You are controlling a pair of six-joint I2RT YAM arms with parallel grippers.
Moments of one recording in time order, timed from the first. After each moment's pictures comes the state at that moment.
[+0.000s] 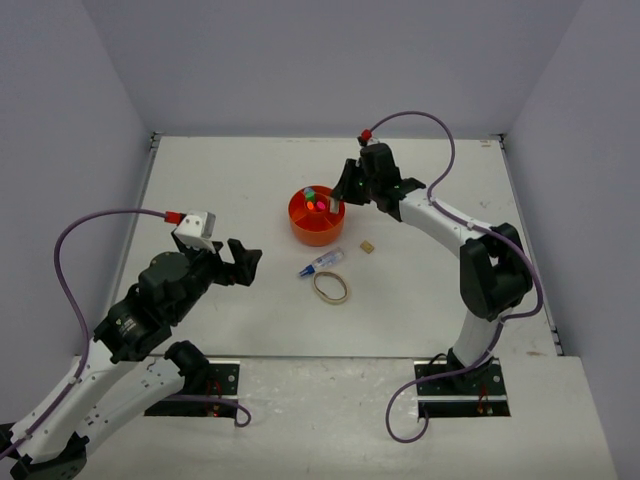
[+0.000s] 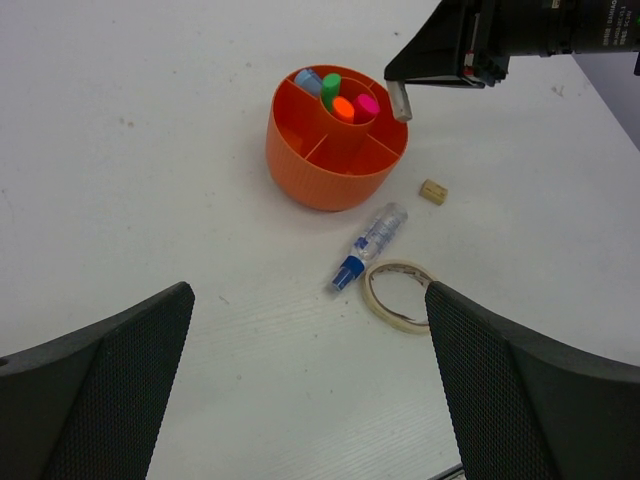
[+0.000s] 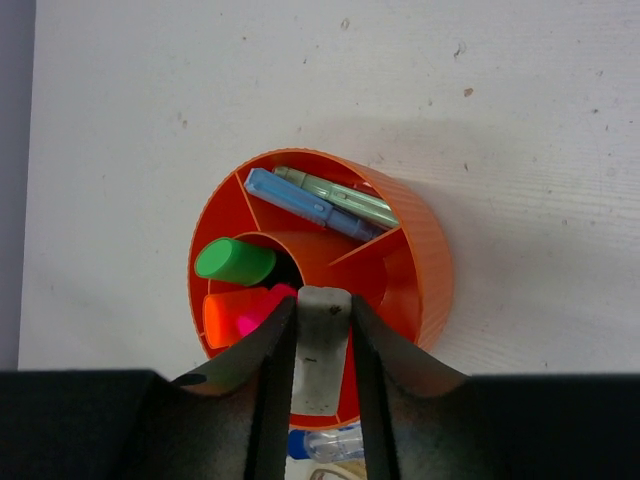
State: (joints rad) left arm -0.71 0.53 0.79 -0.54 -0.30 -0.35; right arm 0.50 1.81 1.38 -0.19 -0.10 0.60
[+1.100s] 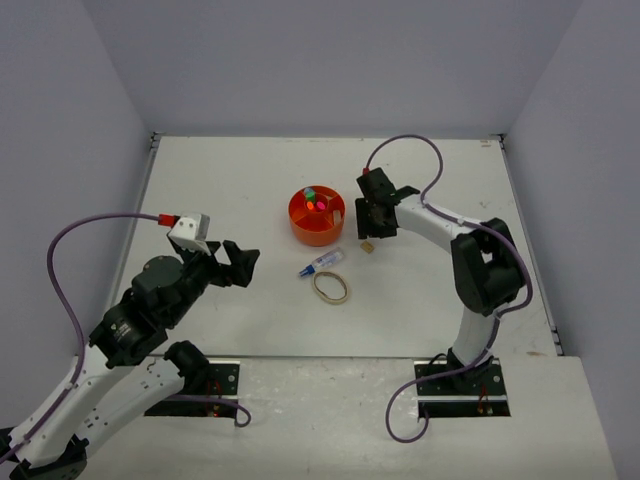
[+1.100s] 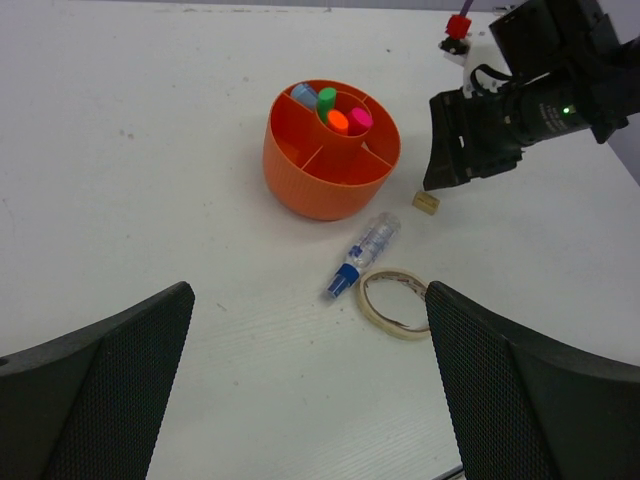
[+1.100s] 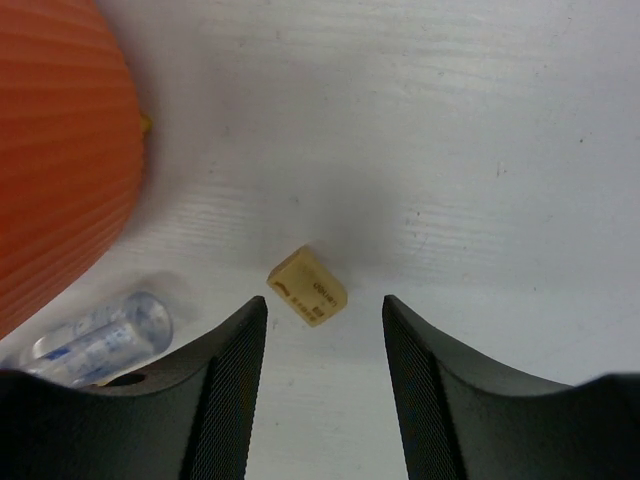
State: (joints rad) left arm -0.71 0.49 0.79 -0.54 -0.30 -0.35; right arm 0.50 1.87 1.32 -0.58 0.16 0.38
